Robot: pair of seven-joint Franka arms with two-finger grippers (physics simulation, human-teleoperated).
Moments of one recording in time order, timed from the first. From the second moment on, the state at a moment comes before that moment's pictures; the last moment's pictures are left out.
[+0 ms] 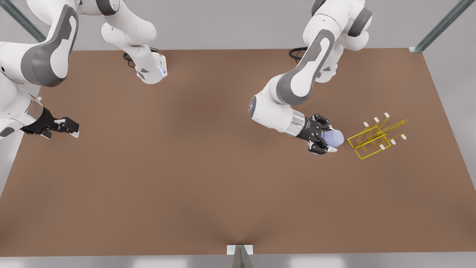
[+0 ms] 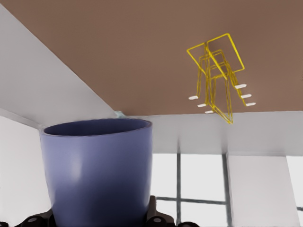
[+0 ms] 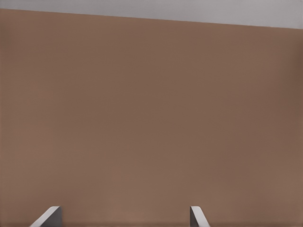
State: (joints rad) left arm -0.73 0.47 0.07 -1.40 1.10 1.29 1.10; right arm 0.02 0.19 -0.11 -1.30 -0.01 1.51 -0.14
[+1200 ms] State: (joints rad) left arm -0.73 0.17 0.39 -2.37 1.35 1.24 0.67; right arm 0.02 0.19 -0.11 -1.30 0.00 1.52 -0.14
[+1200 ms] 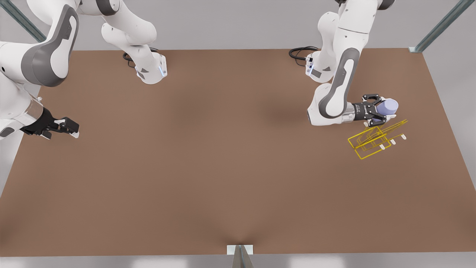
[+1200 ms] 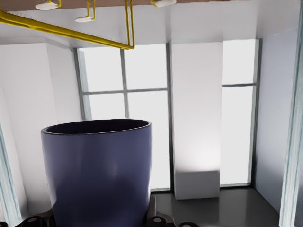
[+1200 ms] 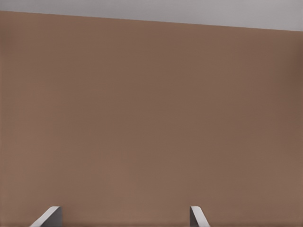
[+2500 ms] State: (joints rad) left arm -0.74 0.38 0.37 -2.44 1.29 1.40 0.21; right arm 0.02 0.19 -0.11 -1.30 -0.01 1.52 -0.14
